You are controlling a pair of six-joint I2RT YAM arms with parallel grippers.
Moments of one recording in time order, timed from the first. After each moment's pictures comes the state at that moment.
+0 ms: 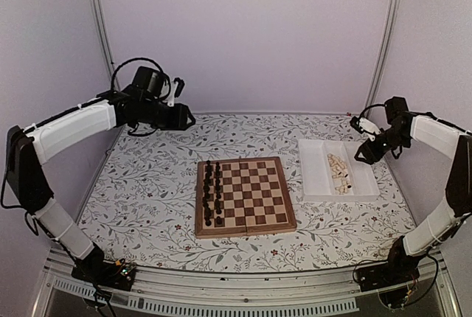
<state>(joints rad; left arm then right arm) -0.50 1.60 1.32 -0.51 0.09 -0.32 -0.06 1.50 1.07 -0.66 -0.25 -0.70</state>
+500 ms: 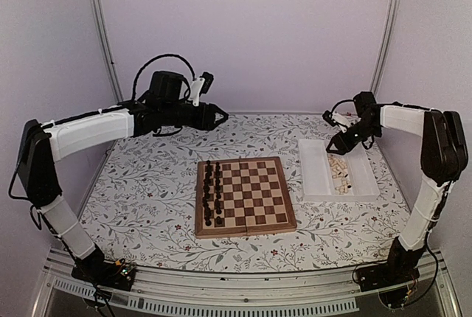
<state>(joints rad) -0.61 1.67 1.38 -0.13 0.24 -0.19 0.08 1.83 1.35 -0.59 -0.37 -0.55</state>
